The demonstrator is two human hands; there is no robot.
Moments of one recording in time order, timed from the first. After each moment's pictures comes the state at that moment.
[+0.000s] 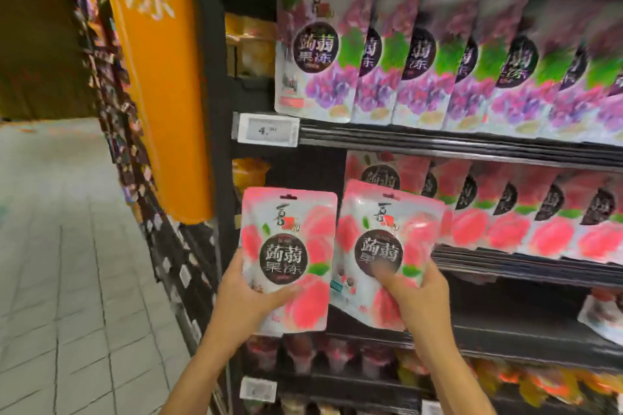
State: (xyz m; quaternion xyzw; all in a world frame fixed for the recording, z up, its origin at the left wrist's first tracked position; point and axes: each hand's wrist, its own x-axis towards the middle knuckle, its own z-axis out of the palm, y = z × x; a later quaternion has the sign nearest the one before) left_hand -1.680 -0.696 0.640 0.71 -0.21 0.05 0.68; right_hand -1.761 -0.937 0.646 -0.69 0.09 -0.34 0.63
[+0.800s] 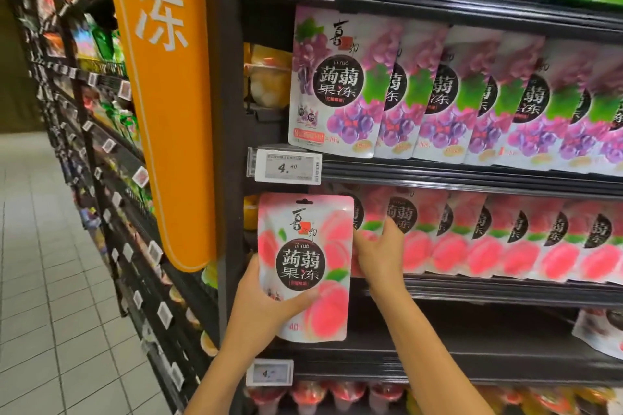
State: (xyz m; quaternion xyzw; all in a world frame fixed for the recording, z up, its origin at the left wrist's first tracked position) left_hand -1.622 -0.699 0.669 0.67 -0.27 0.03 0.69; right_hand -1.640 -0.888 0.718 -0.73 0.19 -0.39 0.54
